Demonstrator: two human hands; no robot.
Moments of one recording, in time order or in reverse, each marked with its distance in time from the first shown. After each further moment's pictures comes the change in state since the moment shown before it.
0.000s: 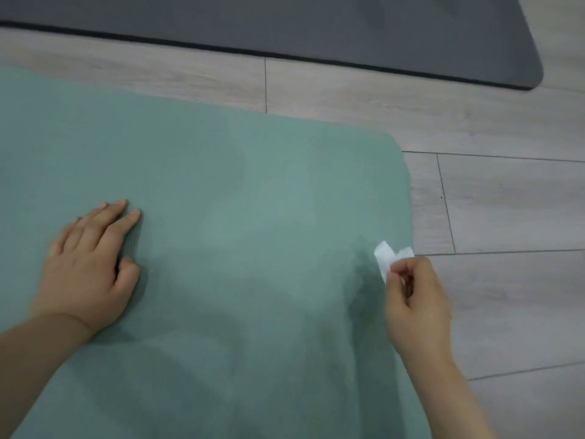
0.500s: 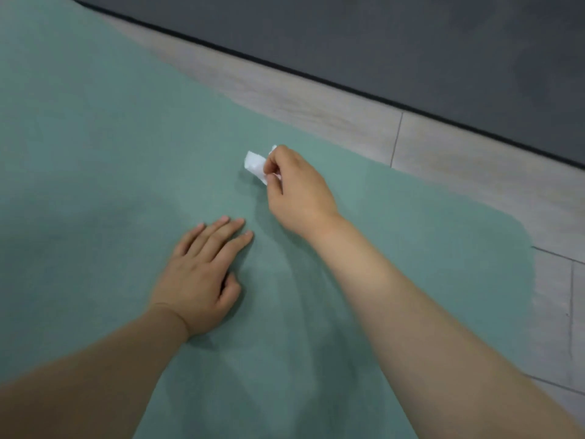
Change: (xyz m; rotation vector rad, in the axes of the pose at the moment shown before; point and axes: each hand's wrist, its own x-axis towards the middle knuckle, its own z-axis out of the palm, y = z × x) left_hand 0.001 0.000 -0.008 0.039 -0.077 -0.013; right_hand 0.092 -0.248 0.214 0.083 -0.511 -0.829
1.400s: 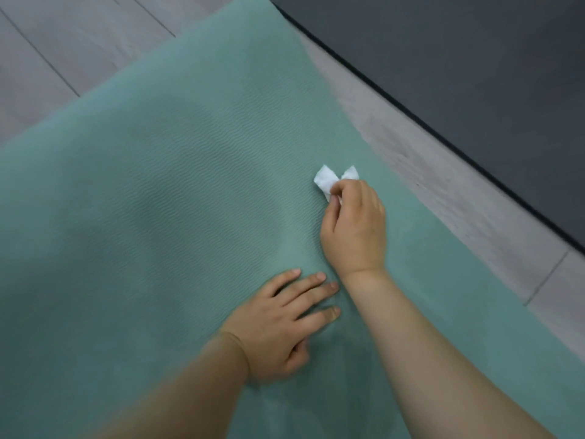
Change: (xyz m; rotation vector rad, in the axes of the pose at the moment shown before) left_hand 0.000 -0.006 0.002 0.027 -0.043 0.023; right_hand 0.069 -0.035 0.082 -0.140 0.107 -0.242
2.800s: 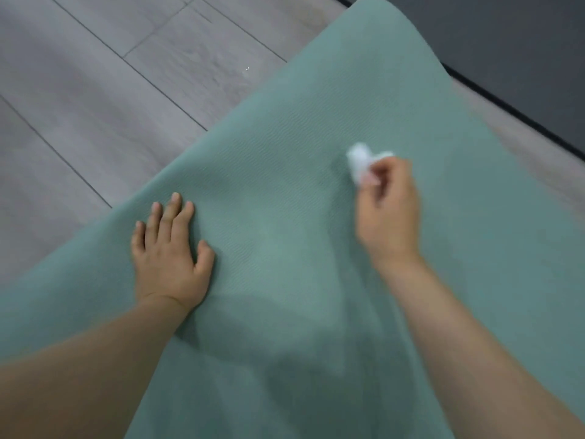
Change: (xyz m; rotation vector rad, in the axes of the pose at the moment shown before) left_hand -0.198 -0.234 -0.026 -0.074 0.306 -1.006; right_hand 0.010 -0.166 0.055 0.330 0.133 0.257
